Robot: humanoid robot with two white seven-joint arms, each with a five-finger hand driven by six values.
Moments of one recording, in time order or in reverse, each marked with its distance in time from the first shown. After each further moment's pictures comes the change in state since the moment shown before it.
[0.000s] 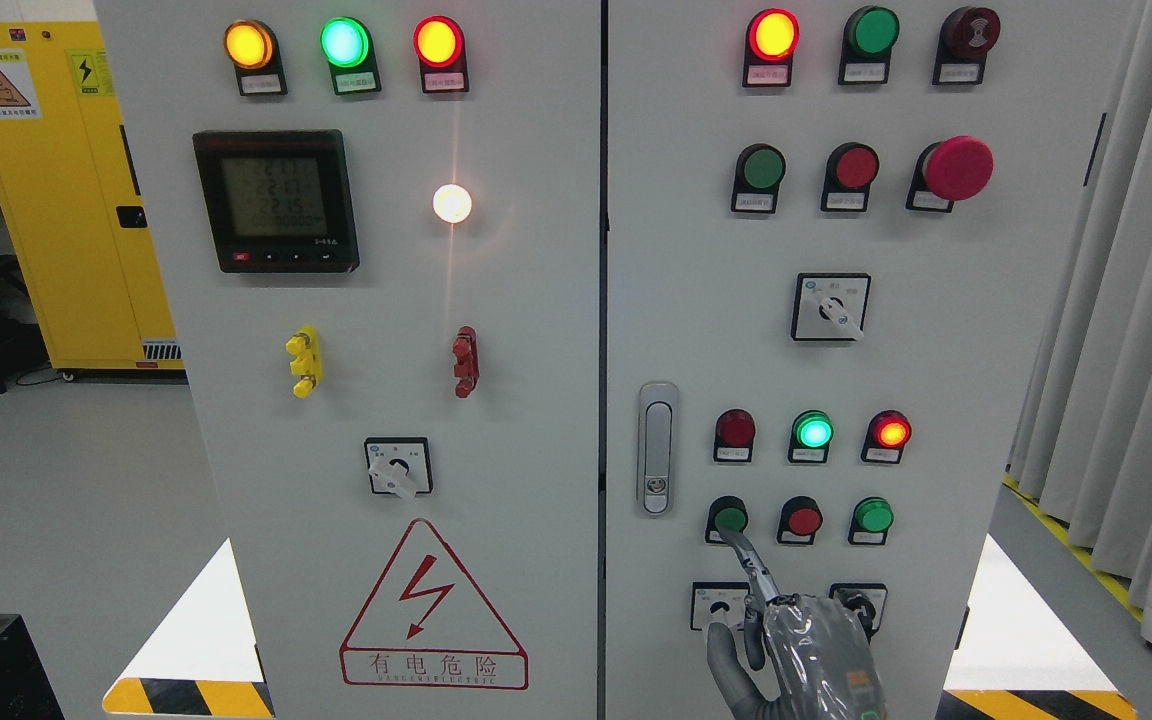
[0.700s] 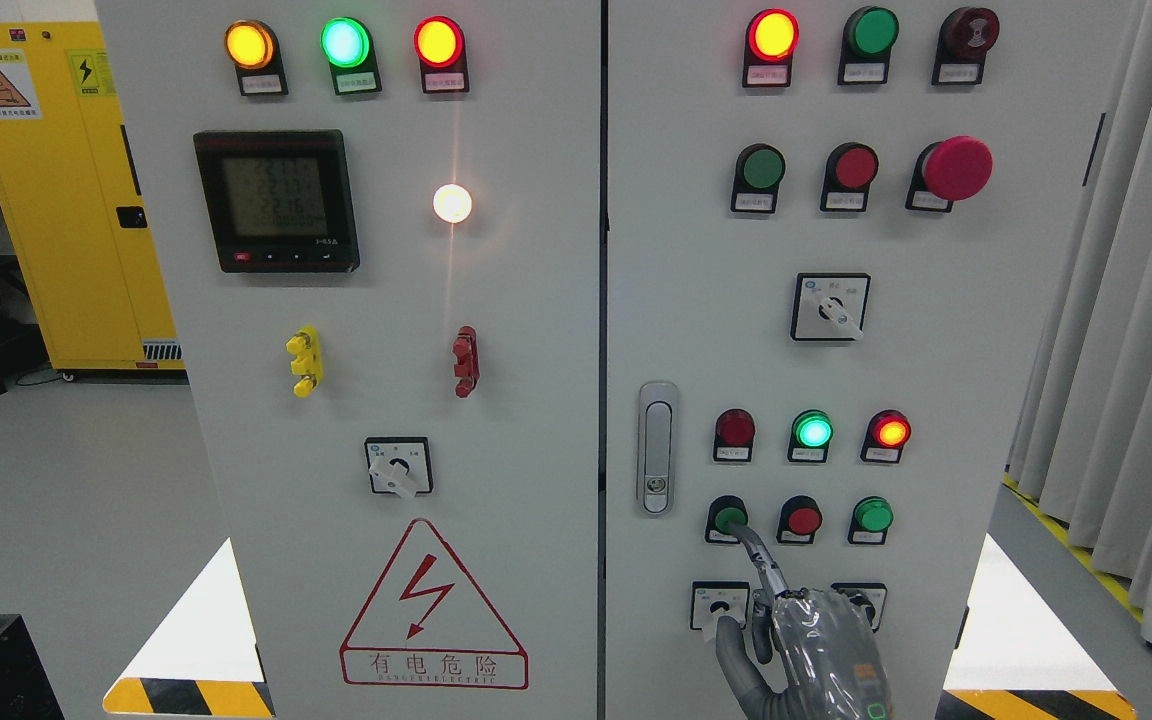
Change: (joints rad) left arm 0.000 0.000 0.000 0.000 0.000 0.000 0.001; right arm -0.017 0.000 -0.019 0.028 -0.019 -0.002 -0.003
